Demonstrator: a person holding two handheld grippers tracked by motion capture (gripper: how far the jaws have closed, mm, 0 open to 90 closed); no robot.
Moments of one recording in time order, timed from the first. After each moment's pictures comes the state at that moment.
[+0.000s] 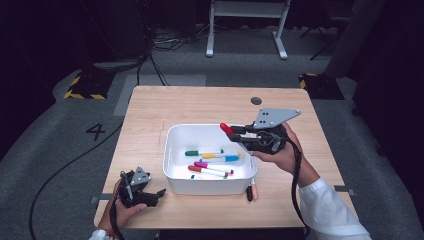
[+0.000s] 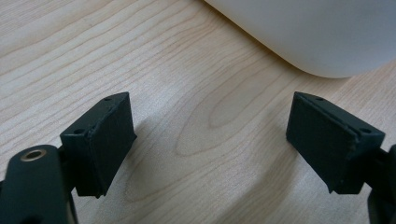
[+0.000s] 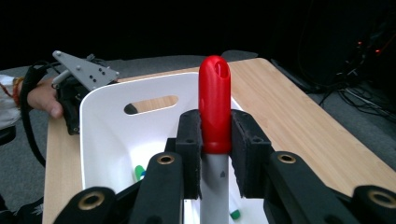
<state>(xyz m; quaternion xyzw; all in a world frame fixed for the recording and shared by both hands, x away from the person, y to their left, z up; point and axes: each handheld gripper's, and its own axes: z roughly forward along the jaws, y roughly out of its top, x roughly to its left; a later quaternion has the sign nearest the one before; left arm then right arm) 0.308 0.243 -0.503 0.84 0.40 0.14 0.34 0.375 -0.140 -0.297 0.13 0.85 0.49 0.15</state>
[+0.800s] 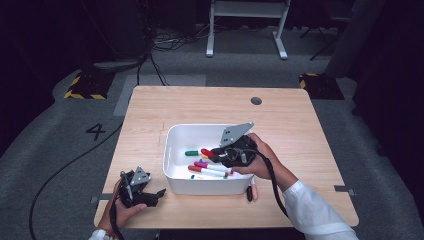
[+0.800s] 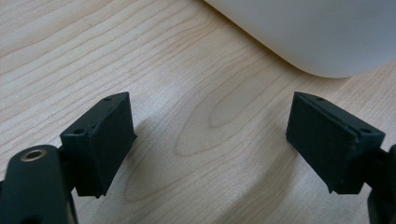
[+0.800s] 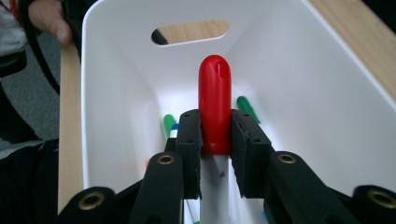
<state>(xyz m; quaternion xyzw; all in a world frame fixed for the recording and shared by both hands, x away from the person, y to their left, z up) 0.308 0.244 -0.503 0.84 0.40 0.14 0.34 0.379 -0.086 -0.352 0.09 0.92 0.37 0.09</state>
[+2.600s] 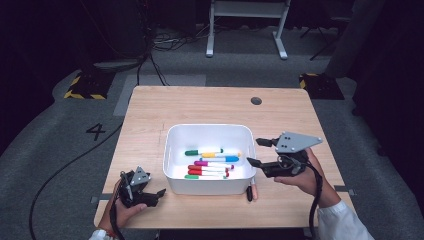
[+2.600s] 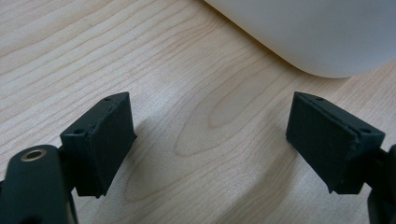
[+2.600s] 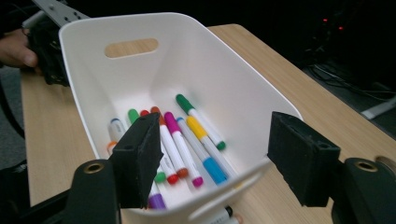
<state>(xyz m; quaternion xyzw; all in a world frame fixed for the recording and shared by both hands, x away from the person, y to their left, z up) 0.308 0.244 -0.503 0.84 0.40 0.14 0.34 0.339 -0.201 -0.339 0.18 0.84 0.47 0.19</state>
